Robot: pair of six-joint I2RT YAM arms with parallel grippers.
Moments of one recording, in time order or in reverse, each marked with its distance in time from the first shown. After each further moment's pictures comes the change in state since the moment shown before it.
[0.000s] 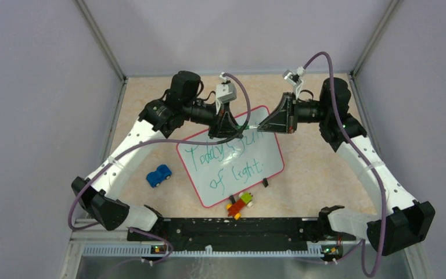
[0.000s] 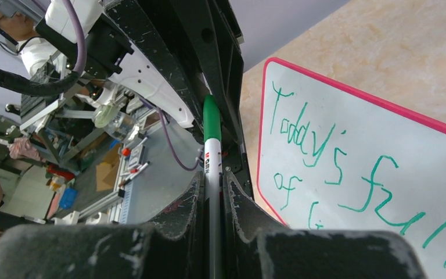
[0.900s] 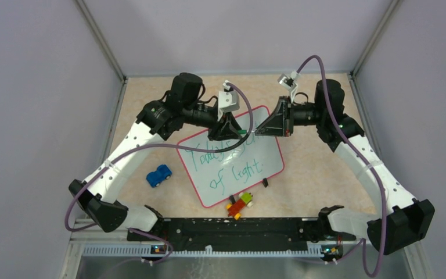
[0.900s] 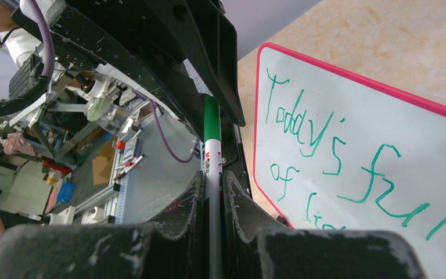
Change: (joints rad) left arm -0.037 -0.008 0.042 -0.098 -0.116 0.194; right arm 0.027 0.011 0.008 -0.113 0.039 -0.095
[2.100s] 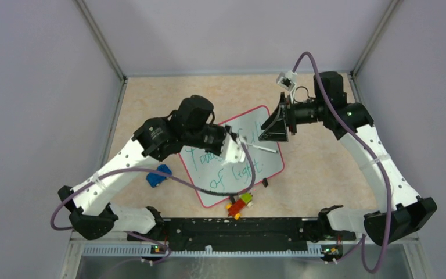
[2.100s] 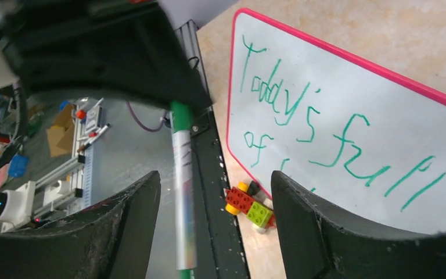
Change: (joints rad) left arm -0.184 -0.080 0.000 -0.148 -0.407 0.531; right arm 0.003 0.043 0.229 -0.483 0.074 -0.367
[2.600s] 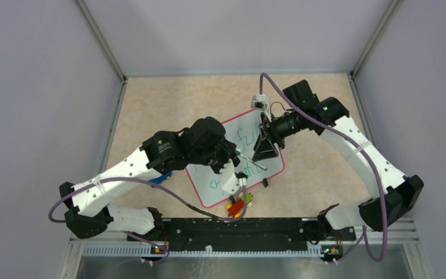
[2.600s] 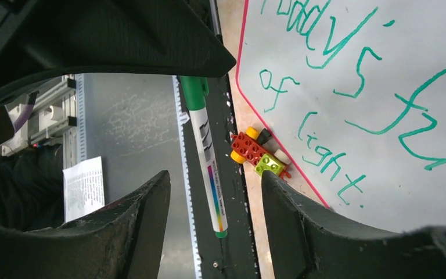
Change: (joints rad) left arm -0.240 -0.064 -0.121 -0.077 -0.353 0.477; right arm 0.167 0.148 0.100 -0.375 0.126 -0.308
